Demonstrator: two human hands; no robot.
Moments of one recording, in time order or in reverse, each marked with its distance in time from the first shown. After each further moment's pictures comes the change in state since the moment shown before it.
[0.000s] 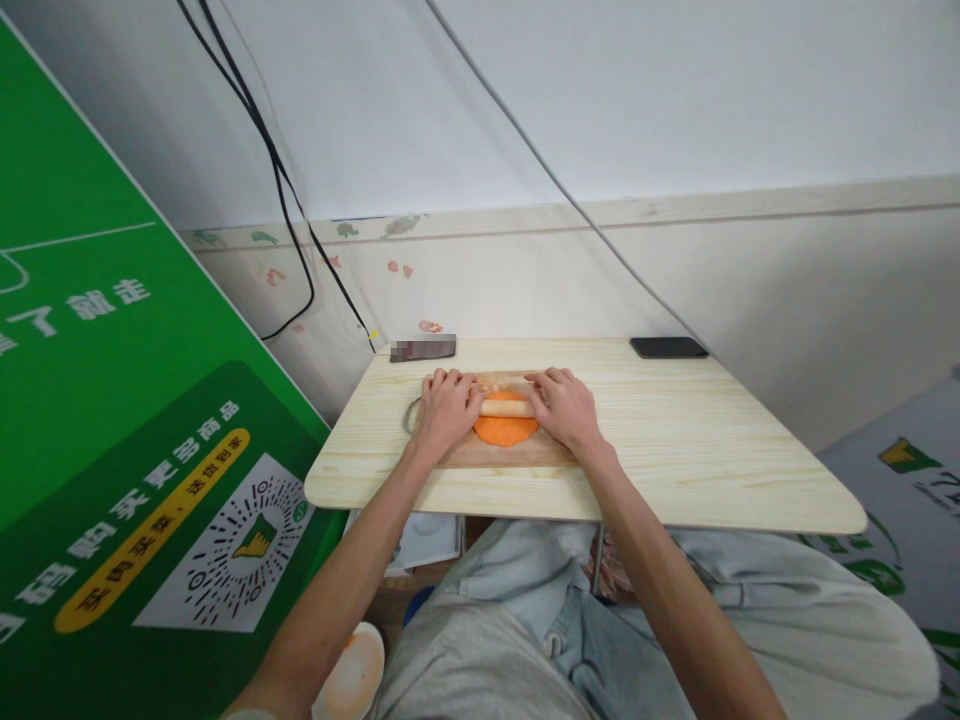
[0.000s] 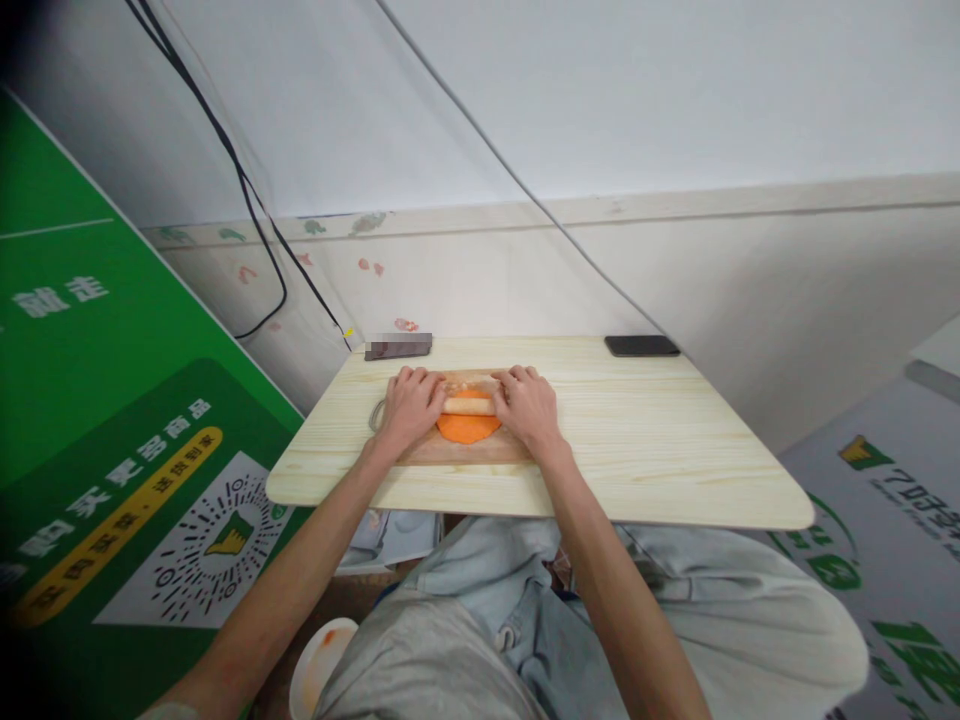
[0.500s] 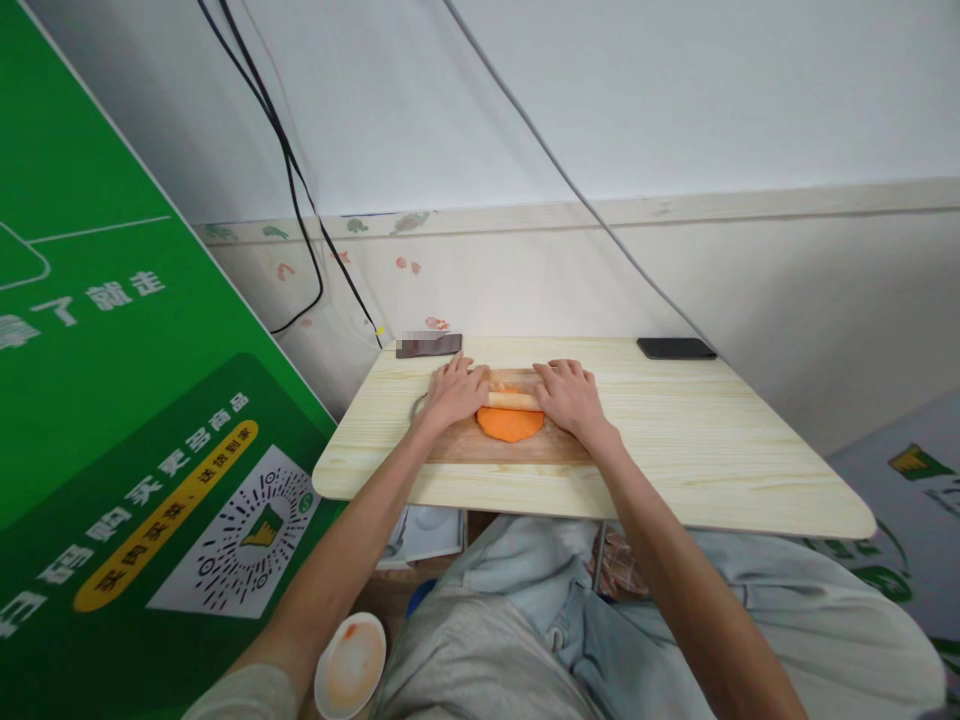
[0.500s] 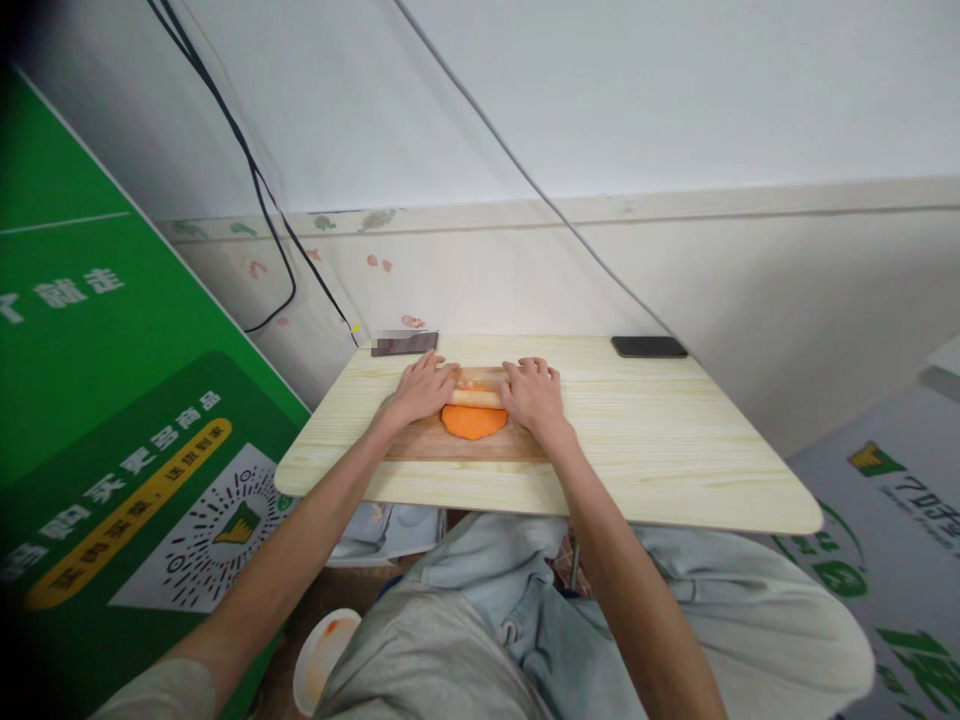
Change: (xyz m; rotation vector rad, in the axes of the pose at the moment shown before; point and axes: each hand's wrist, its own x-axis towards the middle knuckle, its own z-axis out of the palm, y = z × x) left_hand 0.029 -0.016 0.011 0.047 -0.201 0.041; right_hand 0.016 -0.002 -0.002 -0.184 -0.159 0.078
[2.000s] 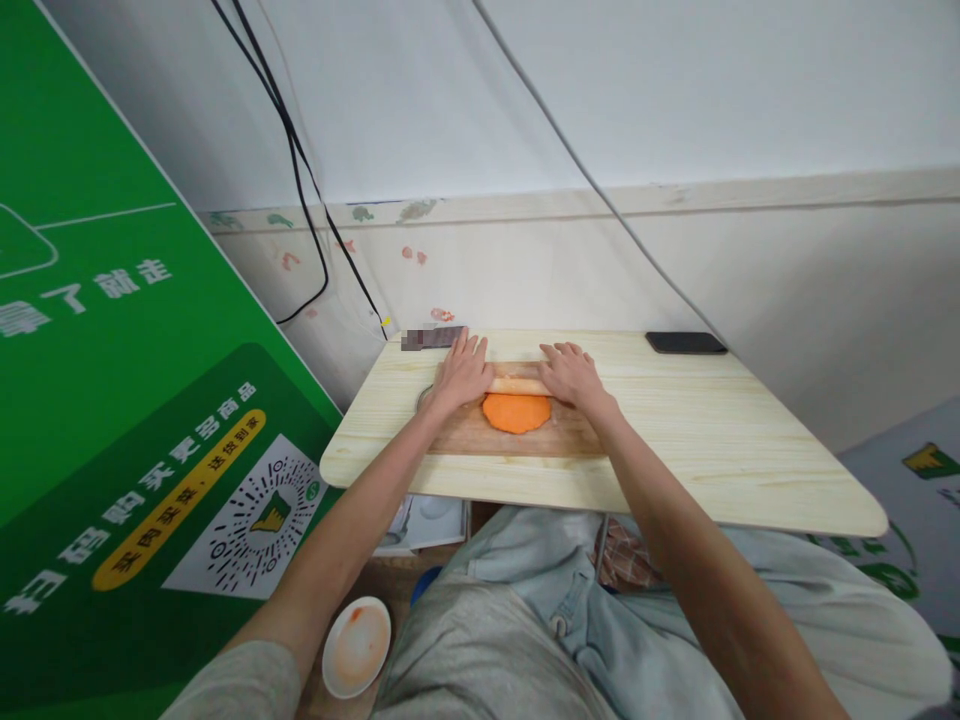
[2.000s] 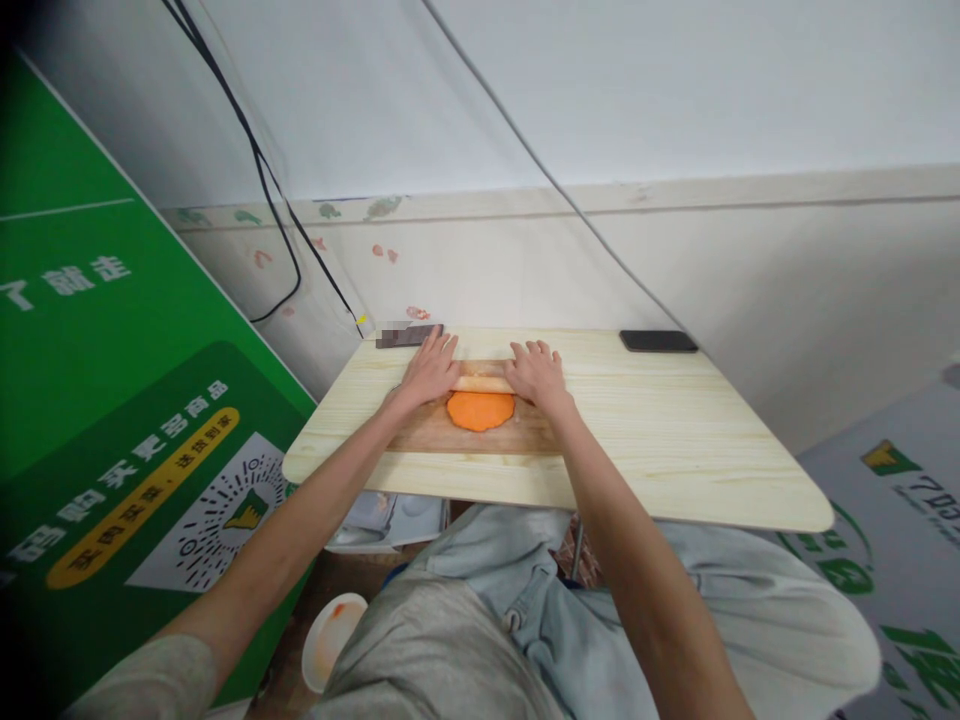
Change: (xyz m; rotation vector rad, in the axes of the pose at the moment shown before) left_hand 0.025 -0.009 0.013 -0.057 0.043 -0.010; right_hand 0.037 0.002 0.003 0.035 -0.126 0.062
